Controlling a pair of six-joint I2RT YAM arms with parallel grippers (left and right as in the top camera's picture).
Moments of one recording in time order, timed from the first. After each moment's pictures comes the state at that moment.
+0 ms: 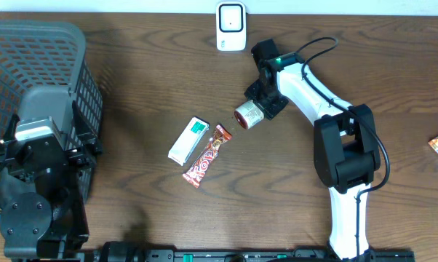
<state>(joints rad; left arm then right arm) -0.03 0.53 0.95 -0.40 -0.31 0.09 0.36 2.24 1.74 -0.93 -0.07 1.19</state>
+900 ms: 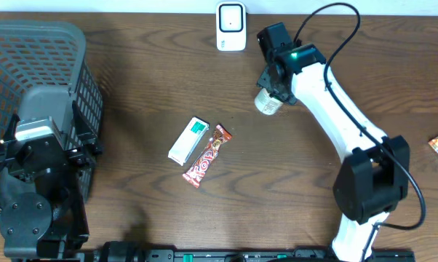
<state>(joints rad) -0.03 0.53 0.95 -0.40 -0.31 0.09 0.41 1.98 1.73 -1.02 0.25 0.95</state>
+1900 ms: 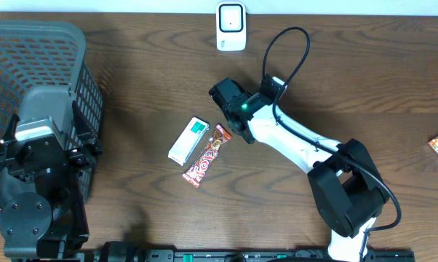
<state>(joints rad) -0.03 0.53 0.95 -0.40 -0.31 0.09 0.67 1.97 1.39 -0.74 0.71 1.21</state>
